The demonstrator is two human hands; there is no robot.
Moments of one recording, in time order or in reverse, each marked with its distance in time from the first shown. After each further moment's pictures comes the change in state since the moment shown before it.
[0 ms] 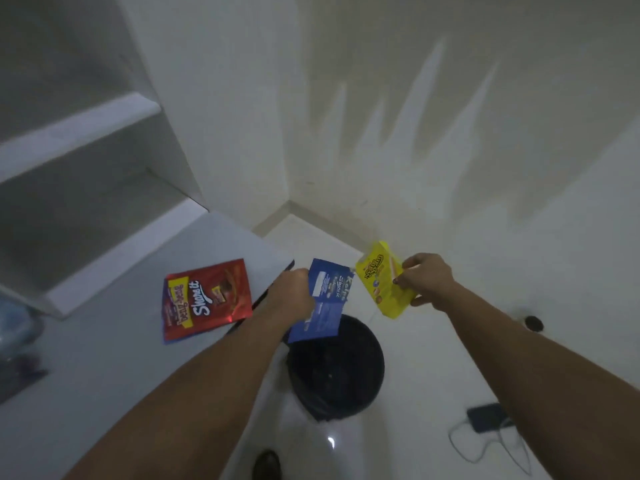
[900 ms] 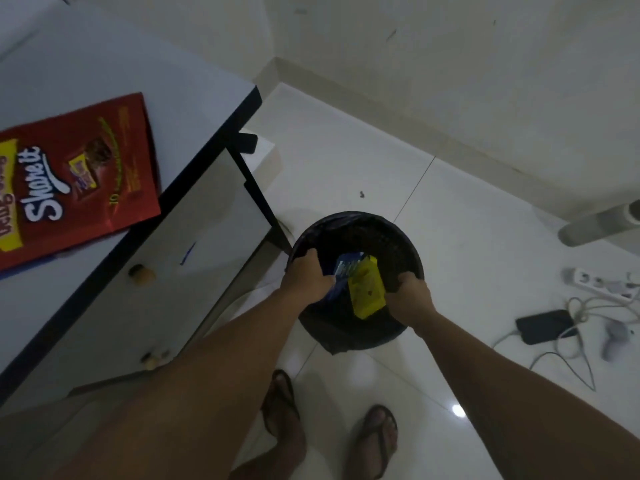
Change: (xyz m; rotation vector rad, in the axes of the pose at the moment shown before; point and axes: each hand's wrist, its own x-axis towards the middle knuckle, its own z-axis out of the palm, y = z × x) left_hand 0.088 -0.182 0.300 -0.068 -0.290 -0.240; right_hand 0.129 0.286 0.266 -0.269 -0.223 0.192
